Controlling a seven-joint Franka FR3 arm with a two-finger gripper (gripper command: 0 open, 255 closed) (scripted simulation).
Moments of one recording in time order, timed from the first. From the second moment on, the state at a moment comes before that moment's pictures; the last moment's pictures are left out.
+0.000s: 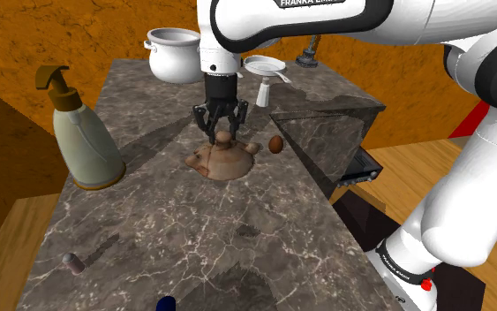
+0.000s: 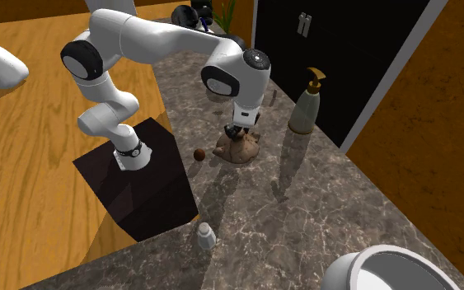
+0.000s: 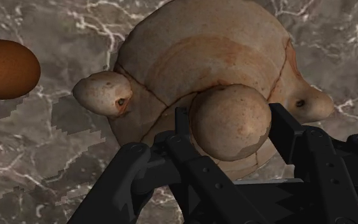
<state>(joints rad) 0.10 0.16 0.37 -1.67 0.10 1.67 0.64</state>
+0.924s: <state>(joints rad) 0.10 0.16 0.37 -1.53 0.10 1.54 0.66</state>
